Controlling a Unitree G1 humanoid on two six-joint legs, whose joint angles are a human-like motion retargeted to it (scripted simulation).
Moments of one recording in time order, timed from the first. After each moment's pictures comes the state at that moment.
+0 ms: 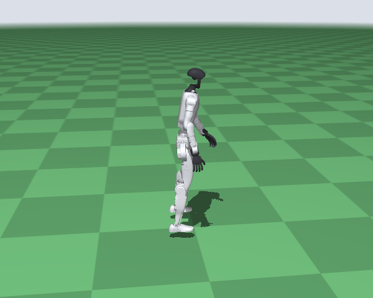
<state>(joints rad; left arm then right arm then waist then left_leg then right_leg) -0.23 0.36 -0.51 0.98 0.15 -0.05 0.29 -0.03 -0.34 0.40 1.04 0.19 0.12 -0.17 0.06 -0.04 0.15 0.00 0.05 0.14 0.12 -0.19 -0.05 -0.02 -0.13 0.09 0.08 -0.18 0.14</state>
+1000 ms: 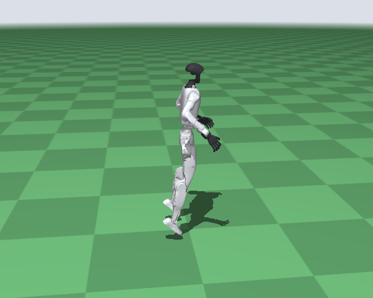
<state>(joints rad) 0.23 0.64 -0.28 0.31 -0.10 -0.15 0.36 0.47 -0.79 0.12 0.06 0.25 0.12 0.02 0.11 -0.02 0.06 0.05 0.06 0.03 0.15 0.50 -0.21 0.10 -0.07 0.25 0.05 0.51 0.26</state>
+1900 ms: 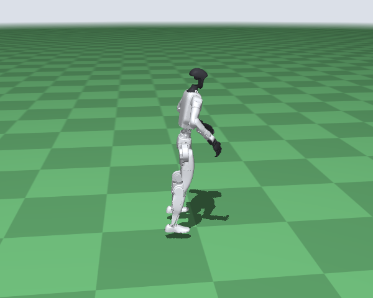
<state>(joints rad) 0.09 0.75 -0.38 0.24 0.06 -0.08 0.13 0.13 -0.73 0.44 0.17 0.13 0.12 0.12 0.13 -0.08 0.07 -0.02 0.06 0.14 0.01 -0.15 -0.09 -0.02 -0.15 -0.06 0.05 -0.19 0.17</state>
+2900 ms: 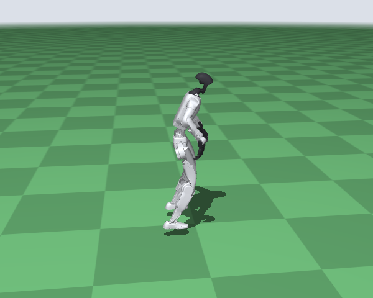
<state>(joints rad) 0.05 0.83 -0.40 0.17 -0.16 0.07 -0.19 0.06 -1.00 0.43 0.01 0.05 0.29 0.66 -0.02 -0.01 0.52 -0.13 0.14 0.13 0.65 -0.43 -0.08 -0.11 -0.03 0.23 0.64 -0.42 0.15</state>
